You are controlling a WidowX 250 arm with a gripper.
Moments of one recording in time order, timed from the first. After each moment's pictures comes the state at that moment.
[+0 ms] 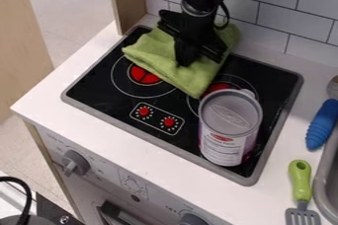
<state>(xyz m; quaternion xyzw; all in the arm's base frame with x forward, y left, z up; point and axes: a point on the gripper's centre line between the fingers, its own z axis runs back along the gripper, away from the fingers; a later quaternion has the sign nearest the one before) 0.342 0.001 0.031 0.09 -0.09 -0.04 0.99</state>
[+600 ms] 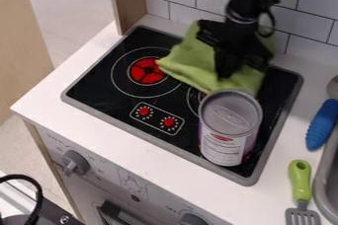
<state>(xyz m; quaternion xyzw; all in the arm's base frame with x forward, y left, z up) 0.347 -0.063 0.032 0.07 -0.09 -0.04 0.99</state>
